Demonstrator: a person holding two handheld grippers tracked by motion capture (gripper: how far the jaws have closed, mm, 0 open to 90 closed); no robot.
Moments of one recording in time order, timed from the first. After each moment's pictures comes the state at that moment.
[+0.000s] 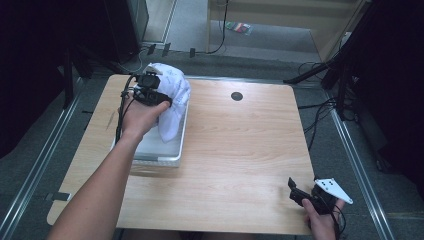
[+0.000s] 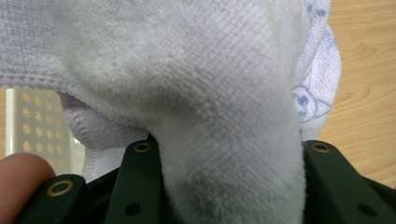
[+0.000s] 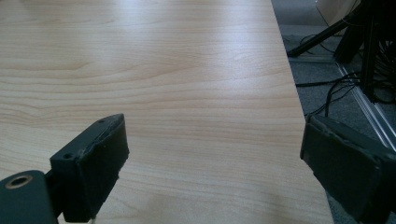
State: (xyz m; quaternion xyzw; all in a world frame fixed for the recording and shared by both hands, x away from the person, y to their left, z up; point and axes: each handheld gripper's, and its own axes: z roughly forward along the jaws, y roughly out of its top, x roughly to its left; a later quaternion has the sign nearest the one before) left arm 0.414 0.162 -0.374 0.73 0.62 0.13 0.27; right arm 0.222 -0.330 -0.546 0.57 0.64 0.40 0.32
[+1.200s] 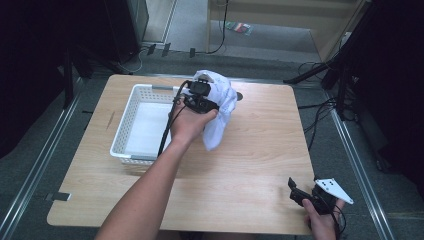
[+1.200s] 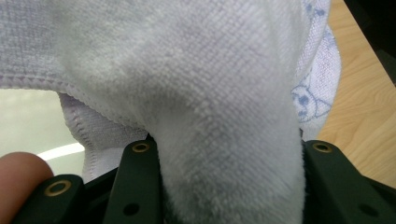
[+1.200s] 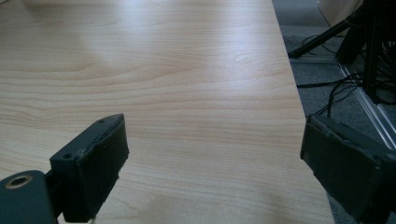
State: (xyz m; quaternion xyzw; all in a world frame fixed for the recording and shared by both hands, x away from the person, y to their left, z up) left arm 0.411 0.033 -0.383 0.76 0.57 0.10 0.29; right arm 0.222 -0.330 -0.546 0.57 0.64 0.40 0.32
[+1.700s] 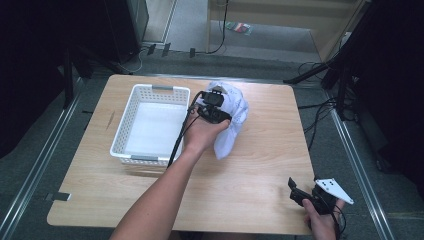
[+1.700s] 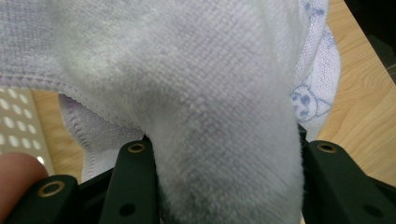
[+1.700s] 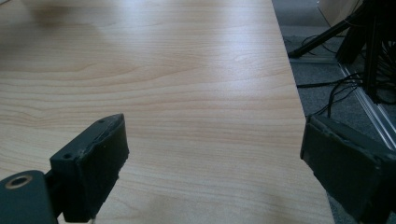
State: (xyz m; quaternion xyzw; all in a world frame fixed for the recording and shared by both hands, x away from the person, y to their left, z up) left arm 0.405 0.002 -0.411 0.77 0.56 0.08 0.29; right arm 0.222 -0.331 -0.546 0.57 0.64 0.40 0.32
